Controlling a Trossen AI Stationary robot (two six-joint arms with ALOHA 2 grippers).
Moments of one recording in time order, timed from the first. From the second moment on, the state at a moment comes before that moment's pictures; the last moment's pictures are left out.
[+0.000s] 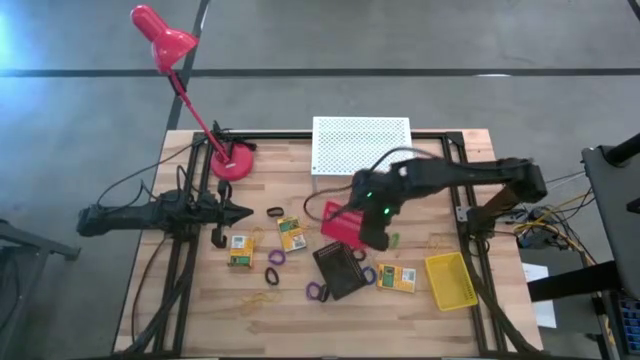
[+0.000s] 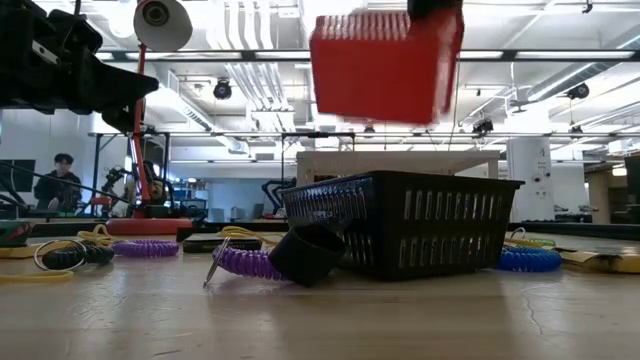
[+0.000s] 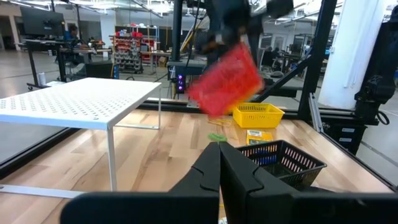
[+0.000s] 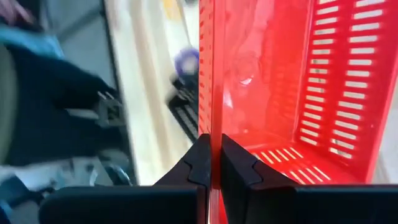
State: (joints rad) left arm 0.01 0.00 0.00 0.02 -0.01 -0.05; right arm 0.02 1.57 1.54 -1.01 -0.37 0.48
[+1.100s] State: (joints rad) left arm 0.02 0.00 0.00 0.02 -0.01 -0.09; right arm -0.59 1.89 1.99 -1.57 0.10 0.81
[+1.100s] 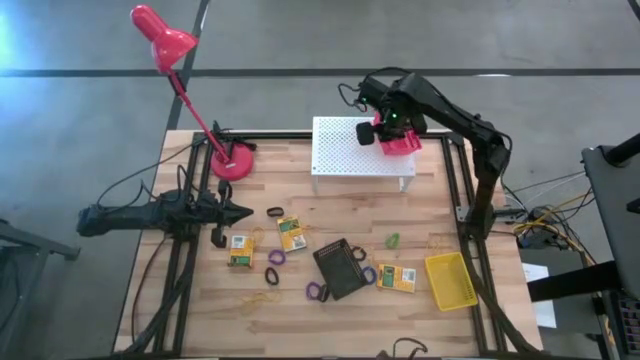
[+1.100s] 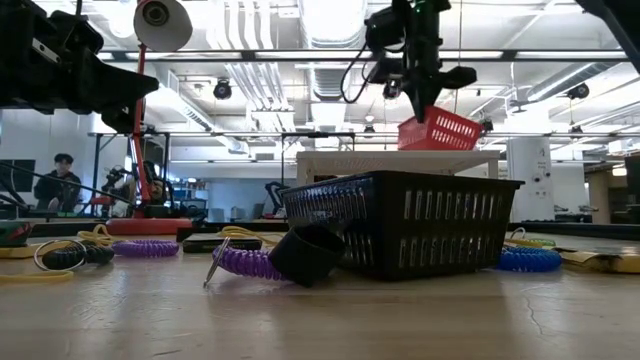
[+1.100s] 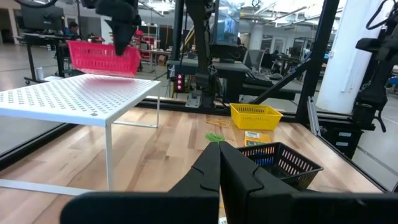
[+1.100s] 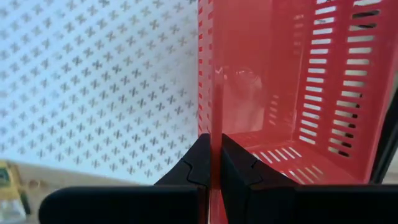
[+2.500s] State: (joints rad) left arm 0.02 0.00 0.00 0.14 -0.10 -0.85; right arm -0.35 1.59 1.98 -1.48 0.20 0.67
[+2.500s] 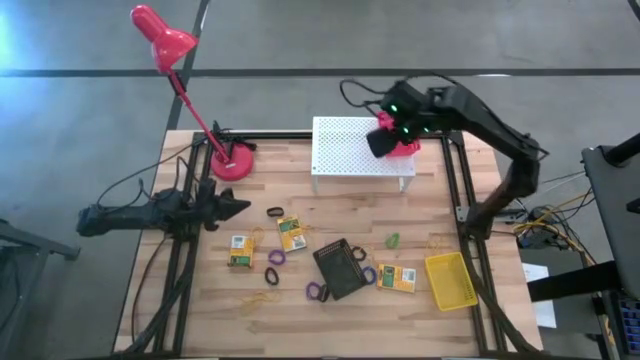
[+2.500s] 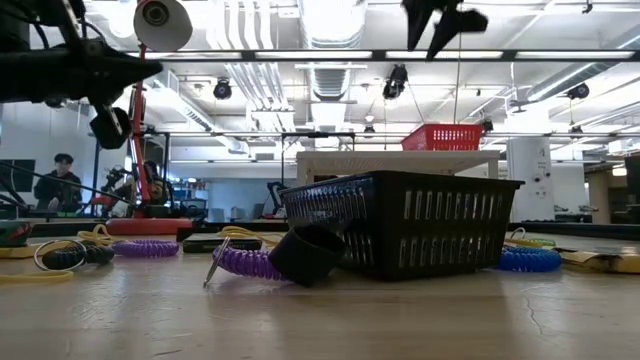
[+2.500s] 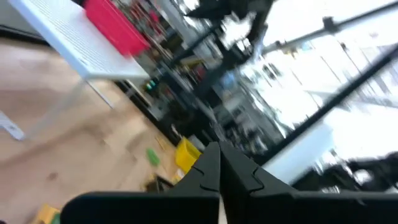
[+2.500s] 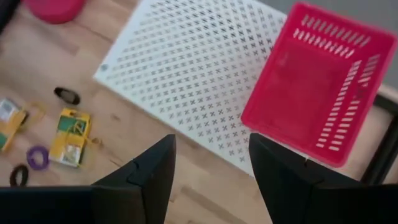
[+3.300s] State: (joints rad) left arm 0.01 1.18 0.87 -0.51 0.11 -0.71; right arm 0.27 1.23 1.51 -1.48 0.37 1.03
